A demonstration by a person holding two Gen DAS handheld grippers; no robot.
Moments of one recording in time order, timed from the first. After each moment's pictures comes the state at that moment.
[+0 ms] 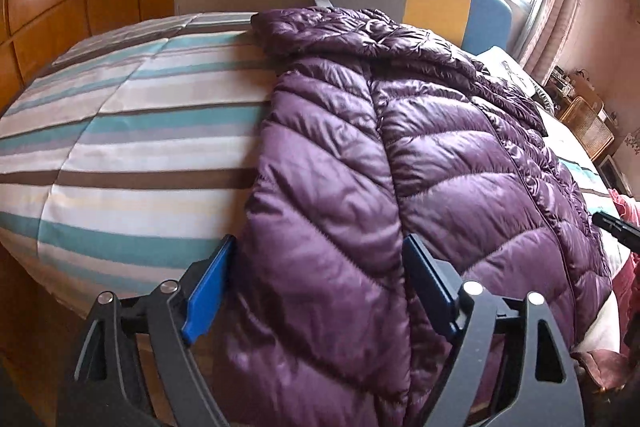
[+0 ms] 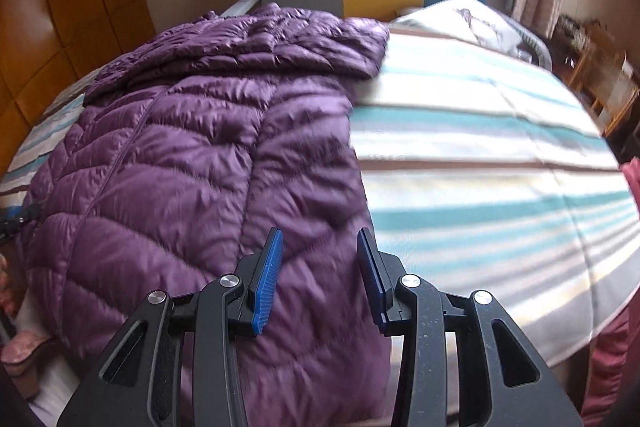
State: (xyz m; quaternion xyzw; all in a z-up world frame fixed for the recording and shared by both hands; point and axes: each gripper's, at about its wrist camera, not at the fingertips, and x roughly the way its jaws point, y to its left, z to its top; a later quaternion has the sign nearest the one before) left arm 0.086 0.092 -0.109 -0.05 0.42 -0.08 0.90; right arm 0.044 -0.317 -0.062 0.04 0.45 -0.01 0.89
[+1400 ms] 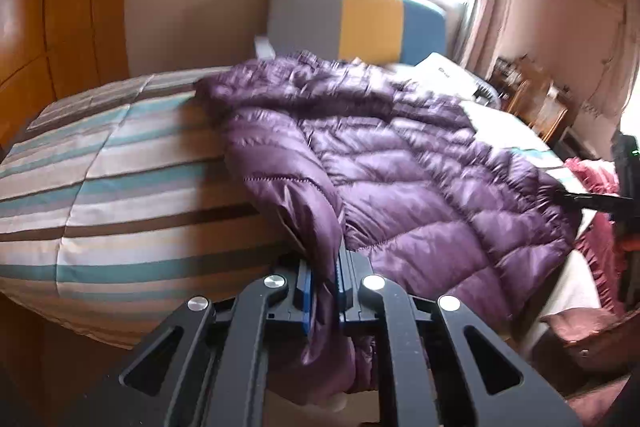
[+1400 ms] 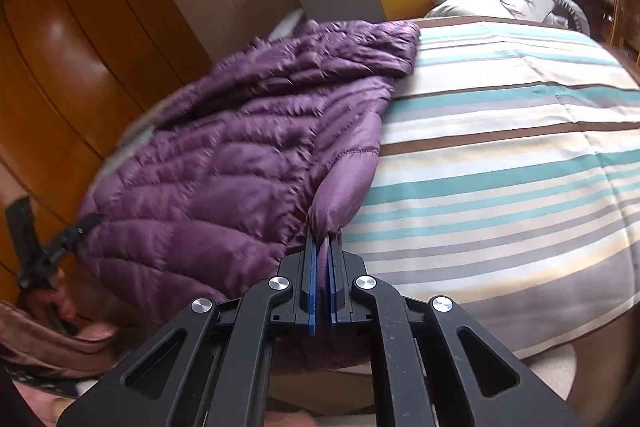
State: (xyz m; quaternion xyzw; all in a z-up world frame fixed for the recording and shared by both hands) left arm 0.027 0.072 -0.046 -0.01 0.34 -0.18 0.92; right arm 0.006 -0.342 -0.033 0.16 0.42 0.11 0.89
